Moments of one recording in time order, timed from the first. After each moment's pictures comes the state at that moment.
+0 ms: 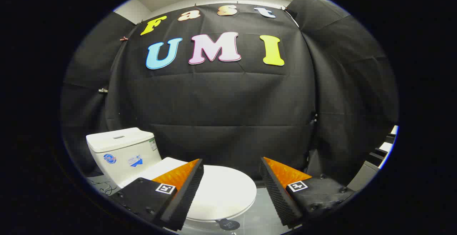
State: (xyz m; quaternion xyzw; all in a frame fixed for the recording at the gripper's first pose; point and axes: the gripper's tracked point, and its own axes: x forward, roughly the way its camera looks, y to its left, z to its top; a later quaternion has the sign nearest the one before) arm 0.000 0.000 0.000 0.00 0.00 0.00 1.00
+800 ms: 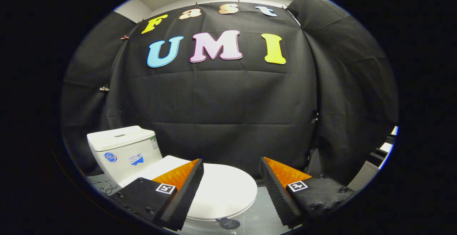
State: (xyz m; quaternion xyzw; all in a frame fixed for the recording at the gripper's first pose) arm -0.001 0.000 -0.002 -0.01 0.01 0.00 1.00
